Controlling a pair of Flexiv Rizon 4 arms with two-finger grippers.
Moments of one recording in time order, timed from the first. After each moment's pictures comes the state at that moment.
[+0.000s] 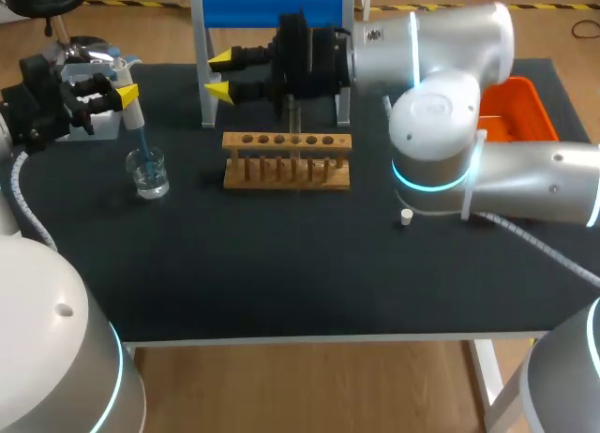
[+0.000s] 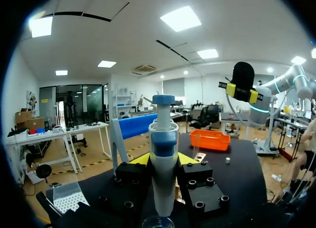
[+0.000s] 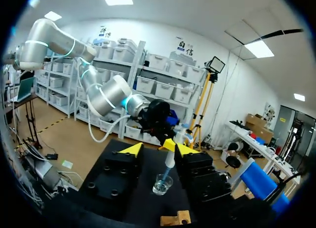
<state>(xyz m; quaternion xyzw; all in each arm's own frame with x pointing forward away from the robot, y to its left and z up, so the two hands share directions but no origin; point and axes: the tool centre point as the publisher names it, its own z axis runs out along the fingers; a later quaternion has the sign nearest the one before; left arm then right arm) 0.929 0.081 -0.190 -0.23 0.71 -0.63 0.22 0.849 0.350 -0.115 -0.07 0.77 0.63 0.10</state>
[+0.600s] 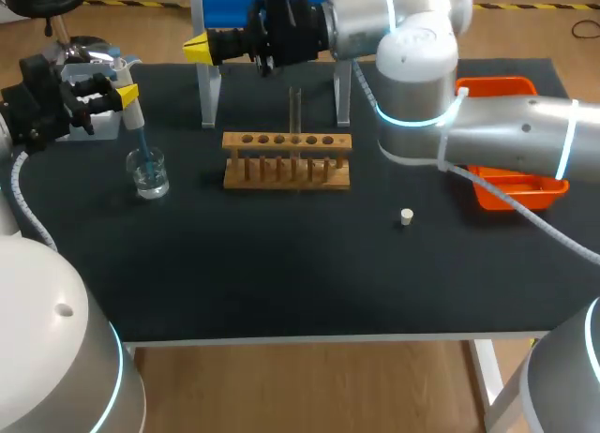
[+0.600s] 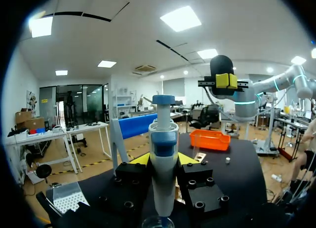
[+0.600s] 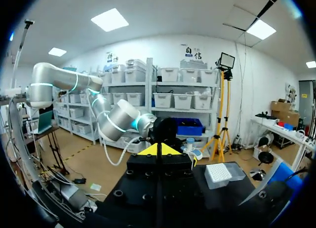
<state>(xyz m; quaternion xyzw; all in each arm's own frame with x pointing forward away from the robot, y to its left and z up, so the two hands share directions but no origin) 0.929 0.081 -0.190 -0.23 0.71 -0.63 0.22 0.874 0.384 -0.095 -0.07 0.73 0.67 -0.06</state>
